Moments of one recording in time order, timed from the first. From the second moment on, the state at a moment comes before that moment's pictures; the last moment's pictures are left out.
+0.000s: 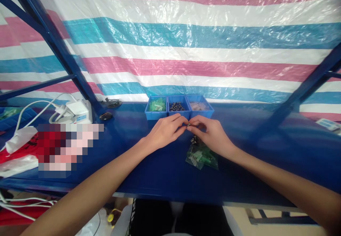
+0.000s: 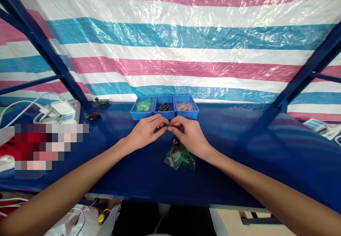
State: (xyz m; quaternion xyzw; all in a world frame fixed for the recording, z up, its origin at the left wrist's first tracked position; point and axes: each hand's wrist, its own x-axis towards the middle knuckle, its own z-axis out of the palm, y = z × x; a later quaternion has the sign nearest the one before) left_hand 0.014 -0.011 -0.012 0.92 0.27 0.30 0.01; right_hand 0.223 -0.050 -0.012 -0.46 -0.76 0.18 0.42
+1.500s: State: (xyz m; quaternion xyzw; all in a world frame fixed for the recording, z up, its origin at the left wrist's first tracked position) left_hand 0.014 -0.013 -0.008 0.89 0.31 0.33 0.02; right_hand 0.225 -0.032 0.003 -0.42 -0.83 0.04 0.37
